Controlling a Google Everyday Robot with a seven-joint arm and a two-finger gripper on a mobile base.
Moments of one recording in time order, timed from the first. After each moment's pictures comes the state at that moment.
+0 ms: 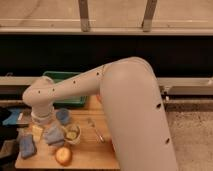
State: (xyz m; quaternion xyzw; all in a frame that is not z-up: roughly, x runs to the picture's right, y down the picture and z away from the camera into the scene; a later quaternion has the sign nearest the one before) arm -0.292 0.191 0.719 -0.41 -0.04 0.18 0.89
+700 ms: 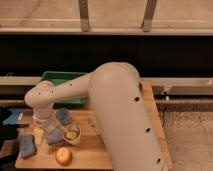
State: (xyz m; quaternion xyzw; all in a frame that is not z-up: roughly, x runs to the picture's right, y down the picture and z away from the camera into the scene) arm -0.300 0.220 0.753 -0.46 -0.01 0.17 0.87
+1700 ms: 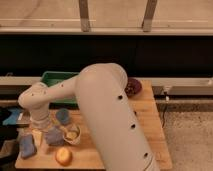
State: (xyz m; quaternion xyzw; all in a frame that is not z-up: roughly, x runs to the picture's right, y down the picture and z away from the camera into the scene) arm -0.300 0.233 0.761 -0.46 0.04 0.15 0.87
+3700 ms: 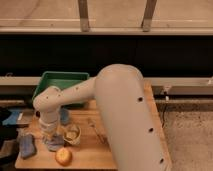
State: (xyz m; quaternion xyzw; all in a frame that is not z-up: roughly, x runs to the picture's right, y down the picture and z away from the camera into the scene) arm -0.281 0.239 0.759 -0.47 -0.01 0.23 0.85
